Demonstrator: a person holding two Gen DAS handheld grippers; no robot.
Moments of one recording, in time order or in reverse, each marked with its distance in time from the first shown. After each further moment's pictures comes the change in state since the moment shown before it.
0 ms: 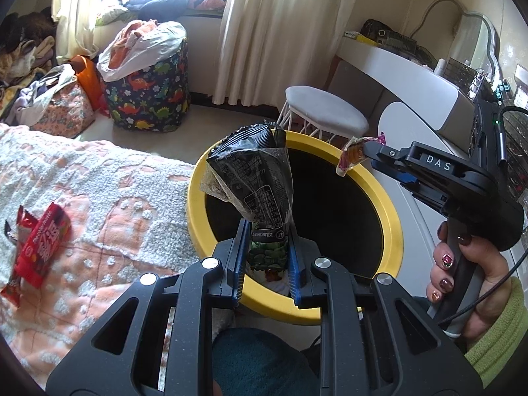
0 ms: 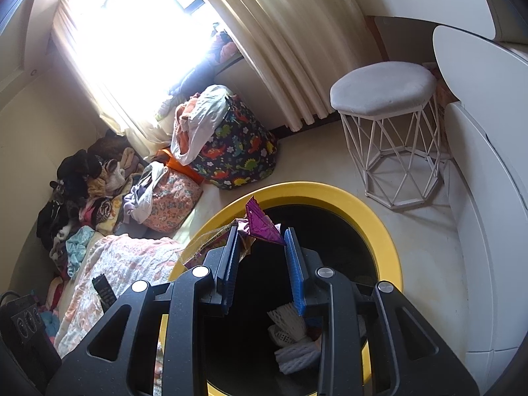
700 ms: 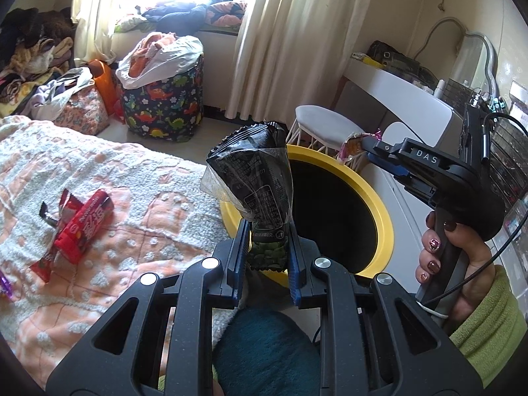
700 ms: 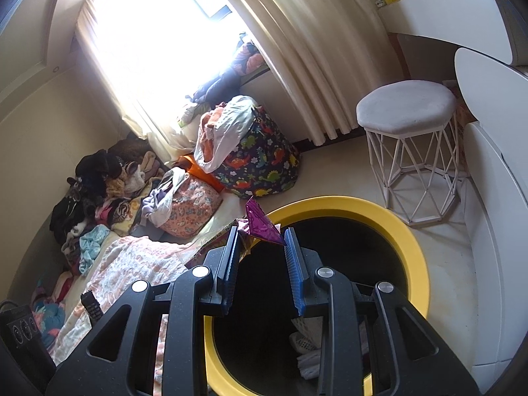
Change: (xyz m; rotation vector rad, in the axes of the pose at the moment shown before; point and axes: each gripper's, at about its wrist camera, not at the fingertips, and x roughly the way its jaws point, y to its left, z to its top) left arm -0.059 0.018 -0.015 -0.041 -0.083 0.022; right arm -0.016 0.024 0.003 -0.057 -0.063 0.082
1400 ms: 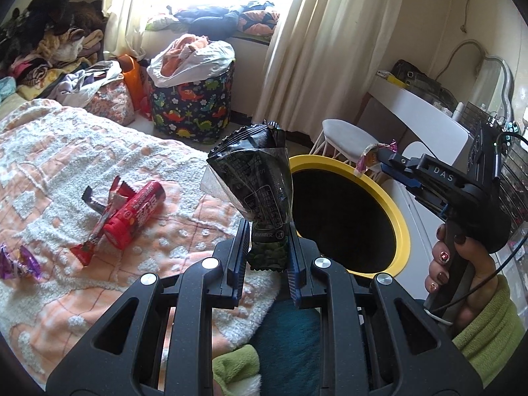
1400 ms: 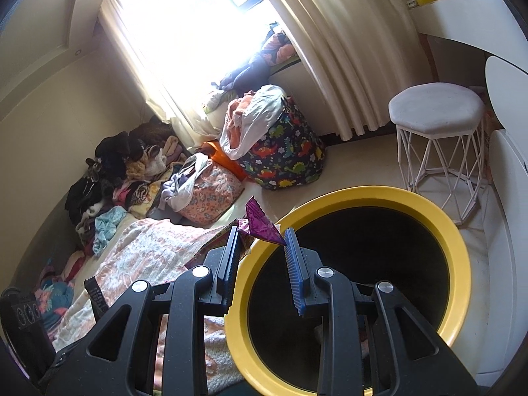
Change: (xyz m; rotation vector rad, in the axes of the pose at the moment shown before) left arm -0.038 0.037 -0.007 -0.084 -0.041 0.072; right arm 0.008 0.033 -0.006 -0.067 0.040 0.091
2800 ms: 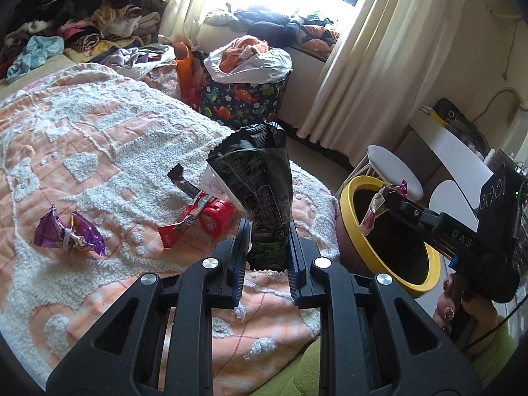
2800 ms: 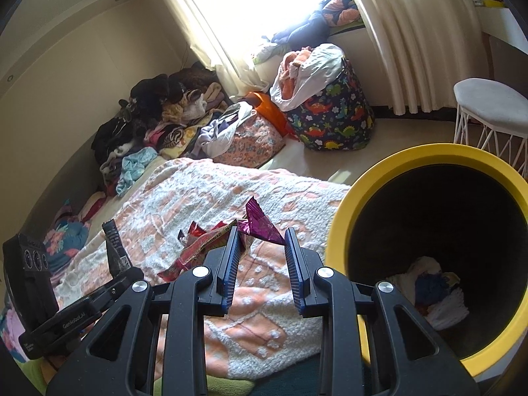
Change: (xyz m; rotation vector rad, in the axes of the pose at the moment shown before) left arm -0.034 0.084 -0.014 -0.190 -0.046 0.112; right arm 0.038 0.091 -0.054 -0.162 0.184 0.128
